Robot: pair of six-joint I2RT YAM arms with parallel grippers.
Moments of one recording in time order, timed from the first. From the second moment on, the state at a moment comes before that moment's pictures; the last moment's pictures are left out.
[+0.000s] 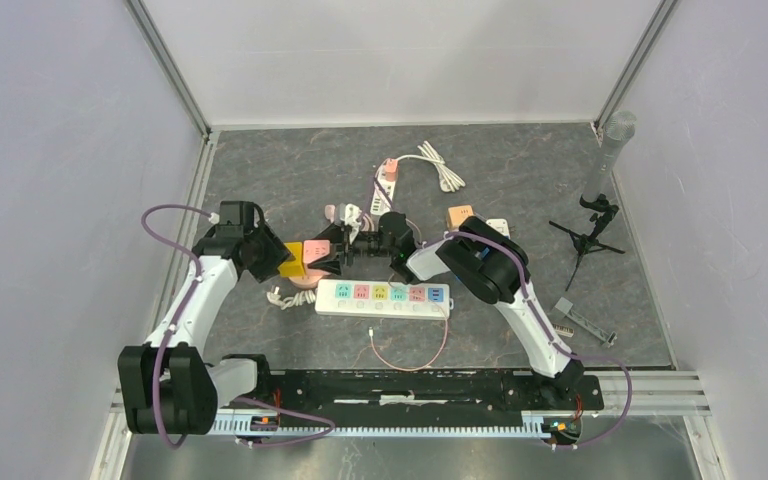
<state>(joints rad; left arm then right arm) 0.00 1.17 0.78 -0.65 0.05 -0.69 0.85 2.34 1.26 1.18 -0.74 0.05</state>
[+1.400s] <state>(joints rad) -0.06 1.21 0.80 -0.63 0.02 -0.70 0.83 2.31 1.23 1.19 -0.73 0.09</state>
